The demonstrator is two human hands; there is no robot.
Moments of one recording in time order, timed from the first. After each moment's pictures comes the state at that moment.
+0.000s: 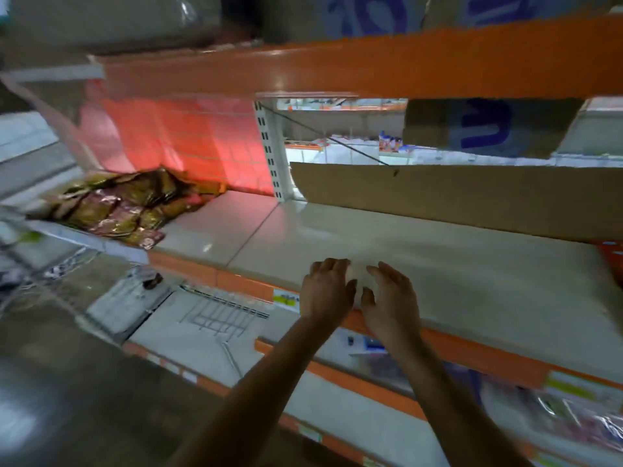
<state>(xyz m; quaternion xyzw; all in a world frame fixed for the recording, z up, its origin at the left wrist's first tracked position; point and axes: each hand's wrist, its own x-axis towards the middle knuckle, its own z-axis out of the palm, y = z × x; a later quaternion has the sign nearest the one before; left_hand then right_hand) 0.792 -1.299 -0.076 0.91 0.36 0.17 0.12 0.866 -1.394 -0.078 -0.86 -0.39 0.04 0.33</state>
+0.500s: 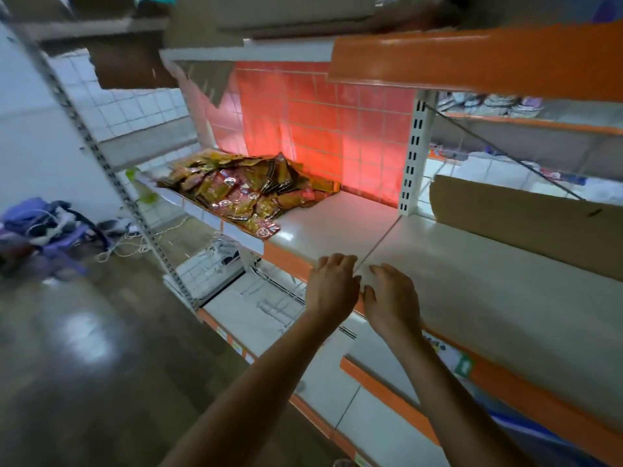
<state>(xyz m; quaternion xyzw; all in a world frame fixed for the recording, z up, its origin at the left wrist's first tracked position) 0.643 -1.133 -0.075 0.86 0.46 0.21 0.09 0.733 -1.198 -0.075 -0.81 -0.50 0.05 0.30</state>
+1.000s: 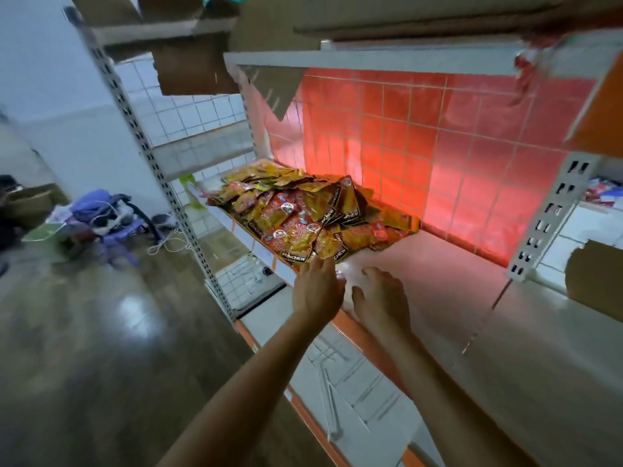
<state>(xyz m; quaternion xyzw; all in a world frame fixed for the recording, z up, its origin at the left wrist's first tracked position) 0.559 -0.939 -0.072 0.79 0.59 0.16 0.09 0.667 -0.987 -0.076 -0.77 -0.56 0.12 0.28</state>
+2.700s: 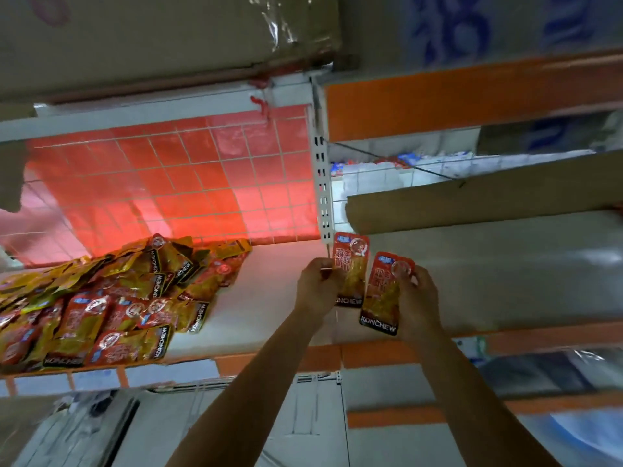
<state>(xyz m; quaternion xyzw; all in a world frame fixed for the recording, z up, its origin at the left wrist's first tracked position) 0.694 -1.005 -0.058 0.74 0.26 0.18 0.59 0.738 -1.148 -0.056 -0.67 0.02 0.11 0.74</state>
